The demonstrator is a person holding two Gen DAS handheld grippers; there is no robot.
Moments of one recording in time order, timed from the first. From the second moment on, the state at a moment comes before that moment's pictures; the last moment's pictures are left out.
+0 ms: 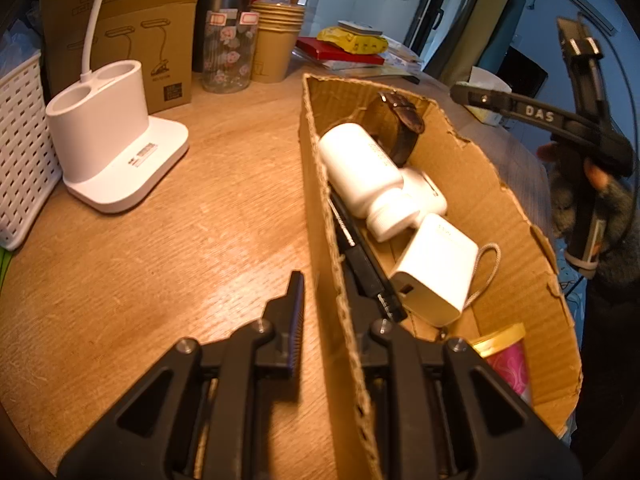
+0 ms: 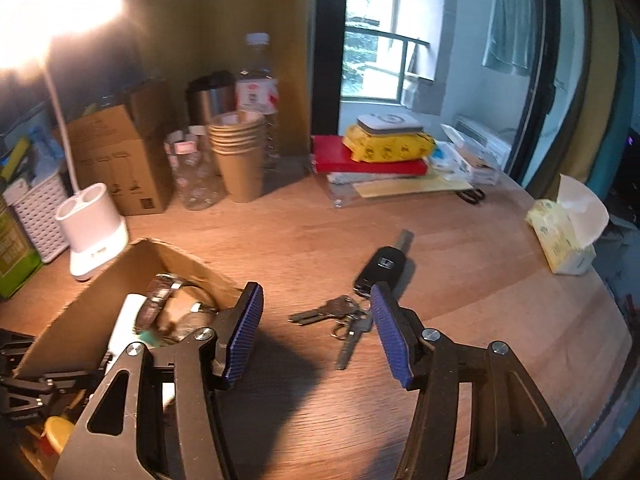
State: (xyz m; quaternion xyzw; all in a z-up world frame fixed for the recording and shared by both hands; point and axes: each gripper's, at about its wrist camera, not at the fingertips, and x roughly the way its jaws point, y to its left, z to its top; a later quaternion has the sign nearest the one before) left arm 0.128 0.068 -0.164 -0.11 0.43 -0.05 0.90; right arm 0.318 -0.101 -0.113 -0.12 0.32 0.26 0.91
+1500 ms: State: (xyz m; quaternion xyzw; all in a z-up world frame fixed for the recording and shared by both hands) left arm 0.128 0.069 -0.164 -0.11 0.43 -0.05 0.90; right arm 0.426 -0.094 -0.178 -0.11 0.40 0.19 0.89
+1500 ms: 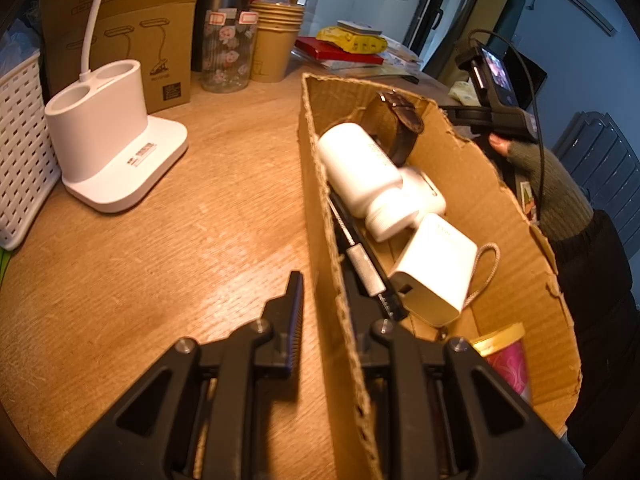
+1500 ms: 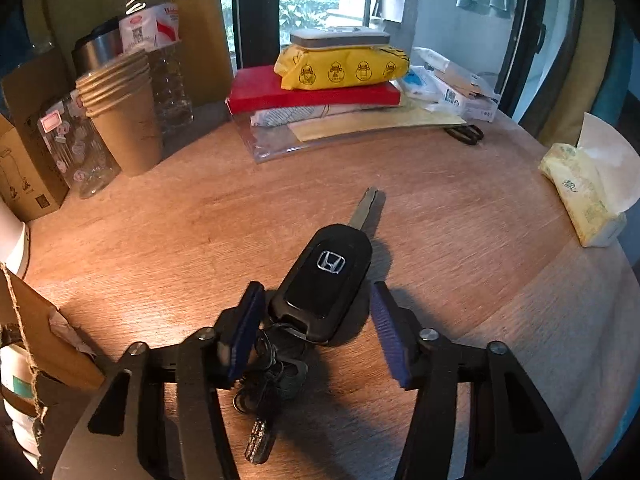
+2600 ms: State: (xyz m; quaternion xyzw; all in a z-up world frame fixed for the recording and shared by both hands) left arm 0.128 0.069 -0.164 -0.11 0.43 -0.05 0.90; right arm 0.357 -0.123 -0.118 -0.04 0.31 0.22 0.92
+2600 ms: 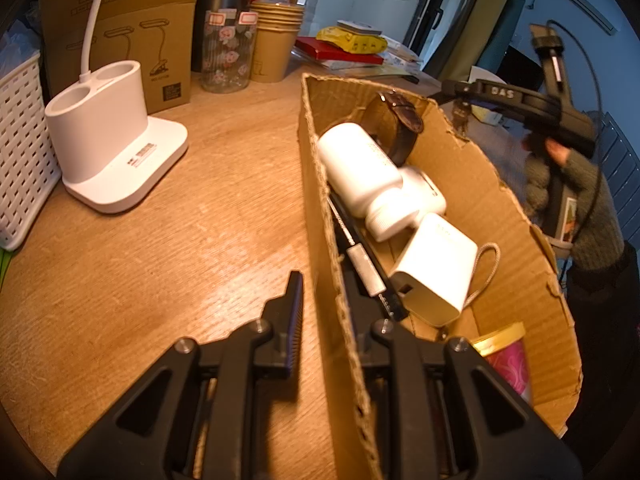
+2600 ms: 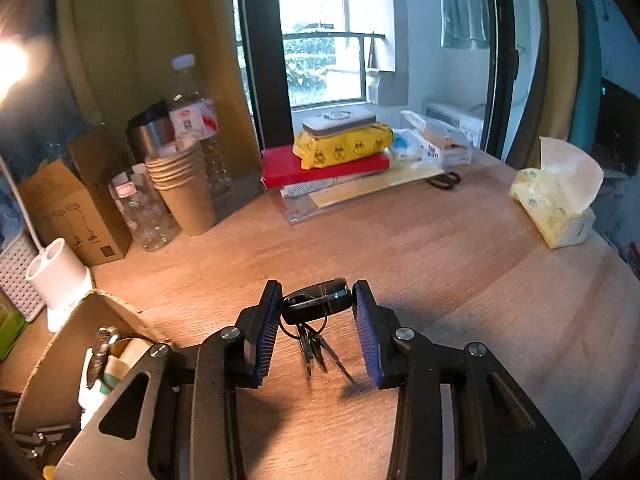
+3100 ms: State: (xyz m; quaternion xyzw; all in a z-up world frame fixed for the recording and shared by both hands) left arm 0.128 0.069 -0.164 -0.11 0.43 -0.05 0.90; right arm 0.299 -0.118 -0.075 -0.06 0.26 0.24 0.93
